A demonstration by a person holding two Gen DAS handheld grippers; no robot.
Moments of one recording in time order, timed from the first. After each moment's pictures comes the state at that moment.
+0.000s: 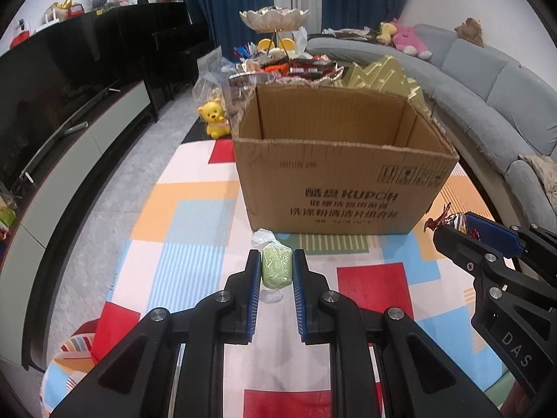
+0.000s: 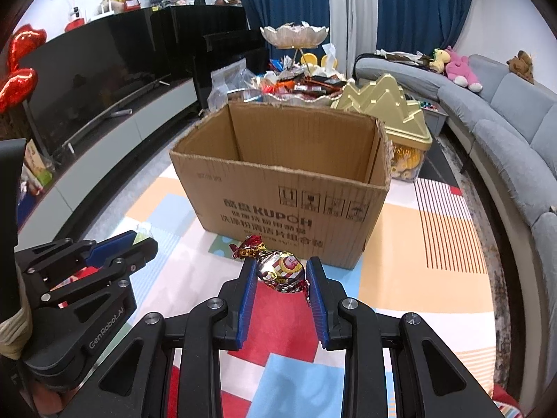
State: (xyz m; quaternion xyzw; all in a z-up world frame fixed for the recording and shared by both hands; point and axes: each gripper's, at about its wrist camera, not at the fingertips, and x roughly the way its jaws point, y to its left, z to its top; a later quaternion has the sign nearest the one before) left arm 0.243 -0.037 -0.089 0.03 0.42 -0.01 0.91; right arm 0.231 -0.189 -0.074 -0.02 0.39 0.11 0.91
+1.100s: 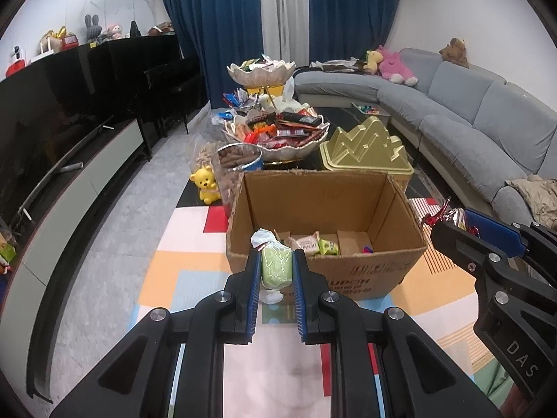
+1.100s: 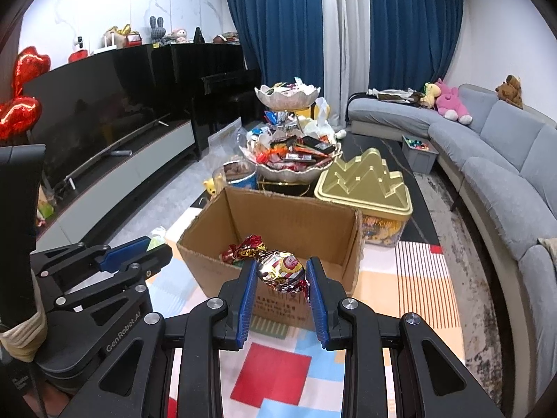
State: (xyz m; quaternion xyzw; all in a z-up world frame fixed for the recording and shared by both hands) left arm 0.279 -0.051 -0.010 0.04 0.36 -0.04 0.93; right arm 0.254 -0.197 0.005 -0.01 0.32 0.11 0.94
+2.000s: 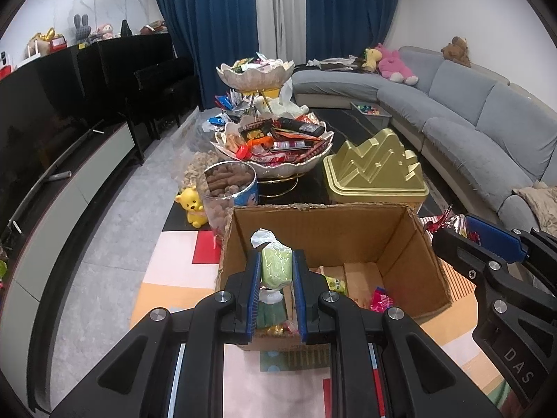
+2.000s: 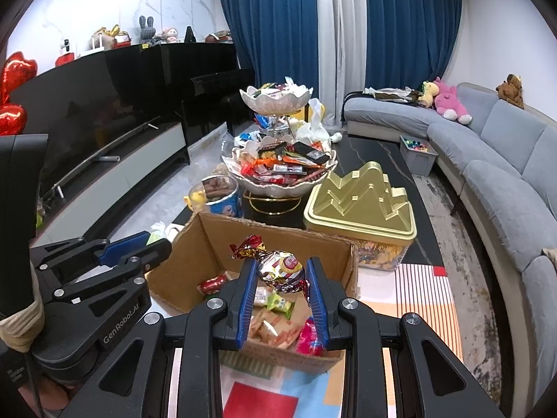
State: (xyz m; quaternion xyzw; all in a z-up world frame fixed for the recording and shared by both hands) left arm 0.360 -0.055 -0.017 0.04 0.37 -0.05 0.93; right arm 0.327 -0.203 -0.001 -0.01 0.33 0.10 0.94
